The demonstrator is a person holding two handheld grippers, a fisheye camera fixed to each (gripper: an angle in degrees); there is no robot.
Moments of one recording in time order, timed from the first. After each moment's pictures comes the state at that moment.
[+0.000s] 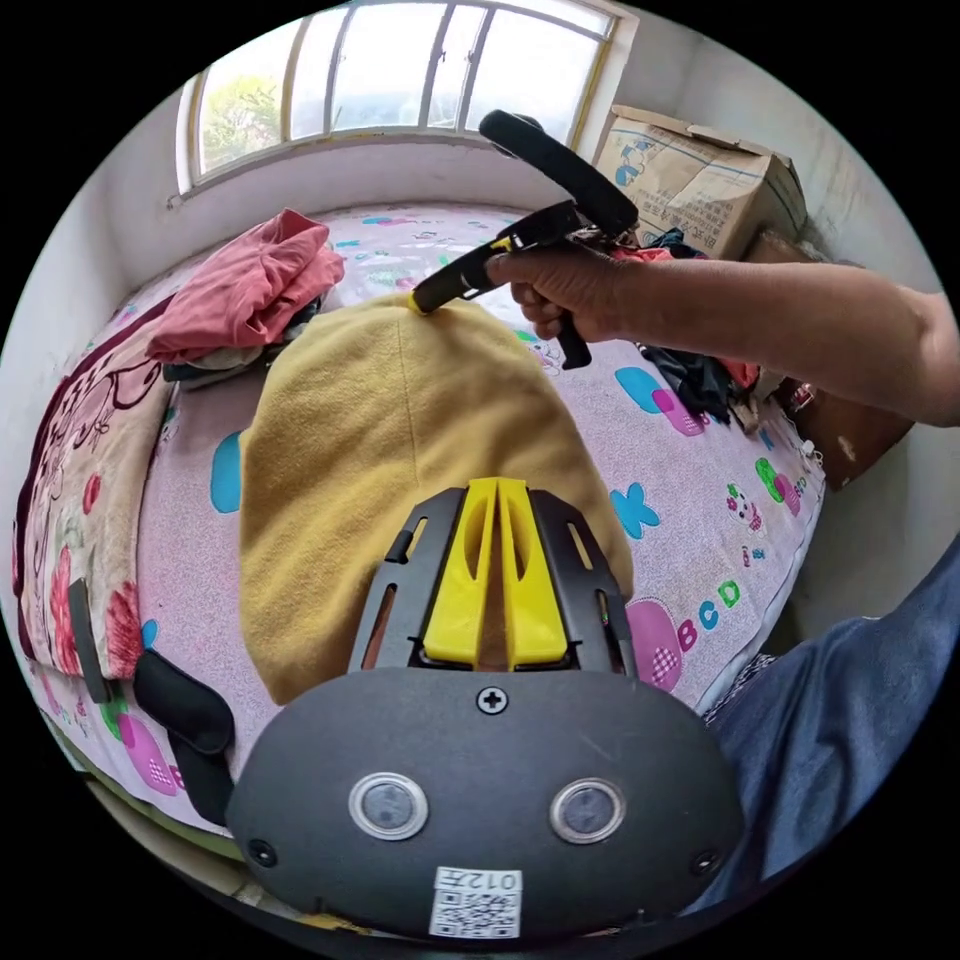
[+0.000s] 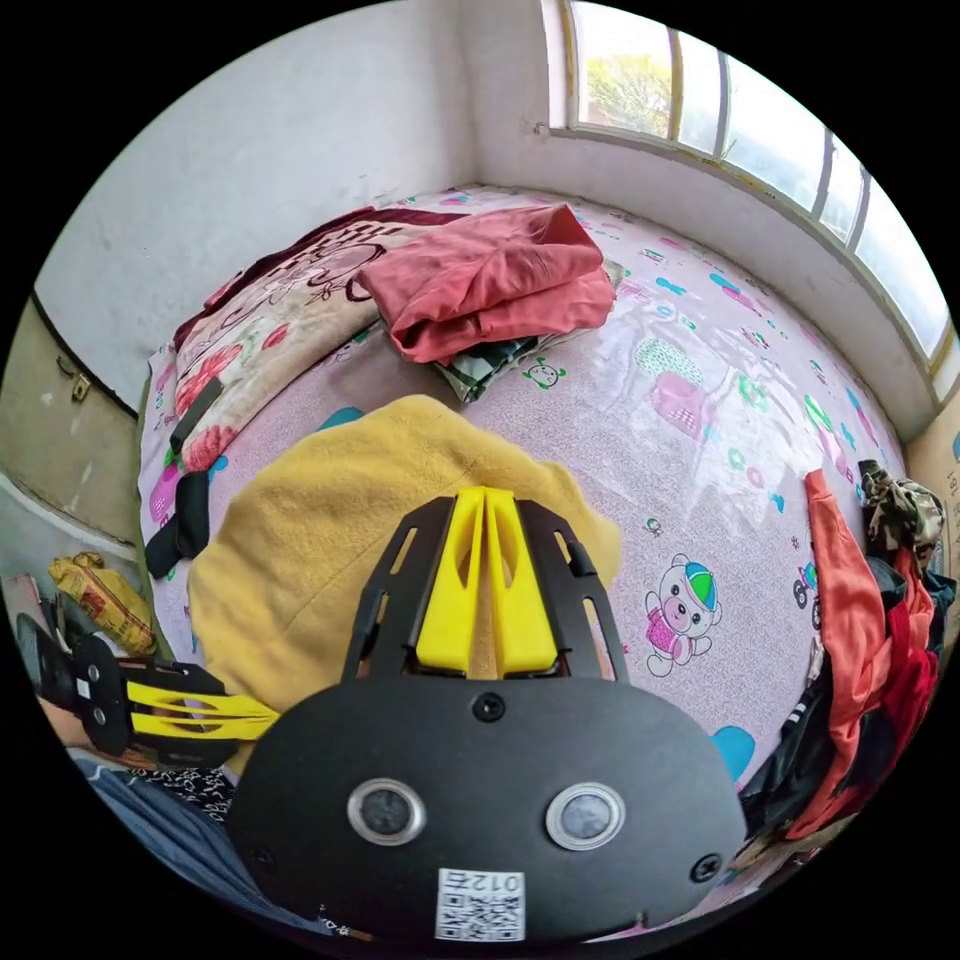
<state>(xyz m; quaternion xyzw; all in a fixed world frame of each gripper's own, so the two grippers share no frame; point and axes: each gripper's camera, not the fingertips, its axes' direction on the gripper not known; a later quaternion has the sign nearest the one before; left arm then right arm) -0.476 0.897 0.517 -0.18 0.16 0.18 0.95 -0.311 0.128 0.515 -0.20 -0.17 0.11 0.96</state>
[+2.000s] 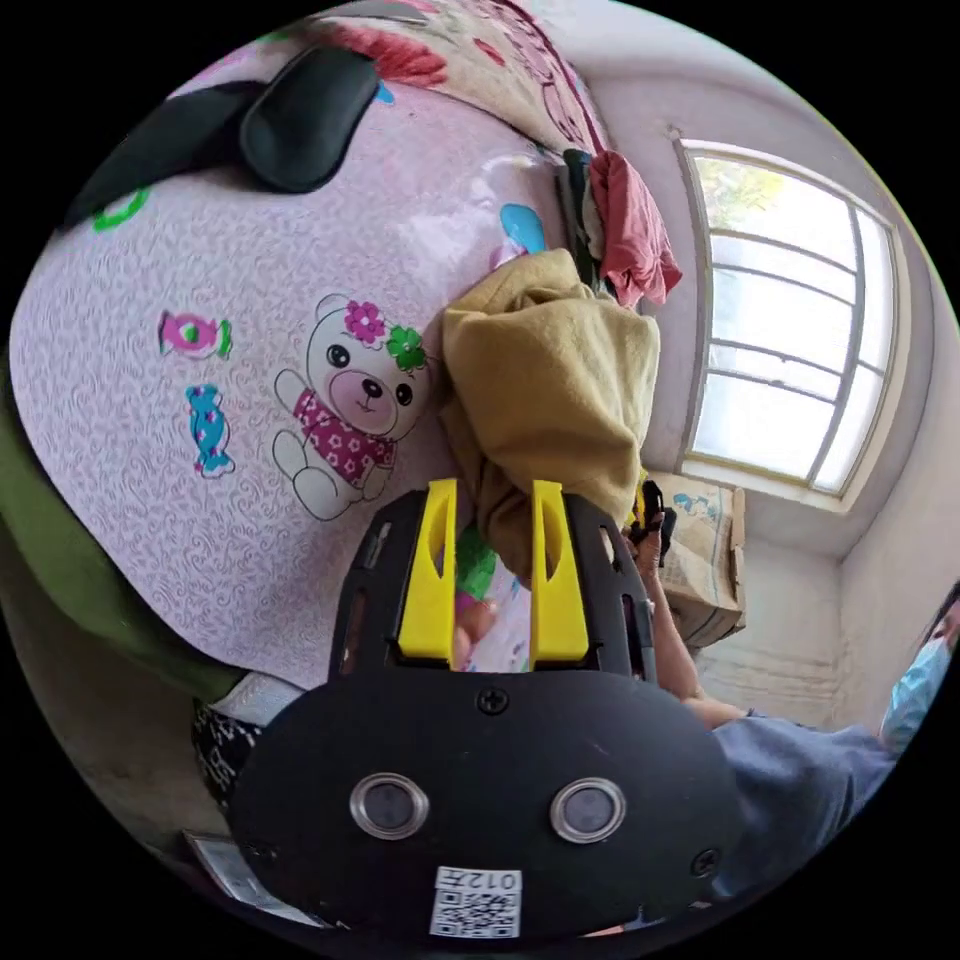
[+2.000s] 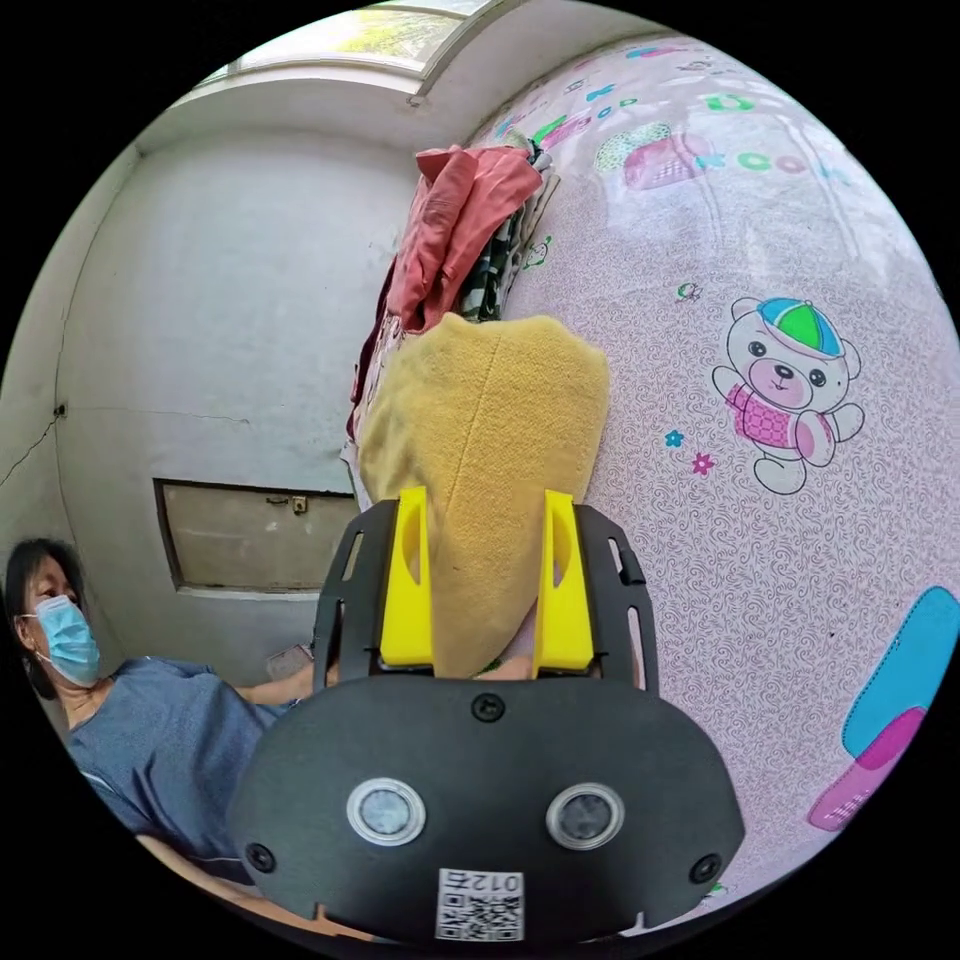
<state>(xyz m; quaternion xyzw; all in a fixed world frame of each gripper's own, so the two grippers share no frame) -0.753 1.155 0.567 -0.23 0.27 -0.47 0.81 -0.041 0.329 0.599 -0.22 -0.46 0.36 0.78</state>
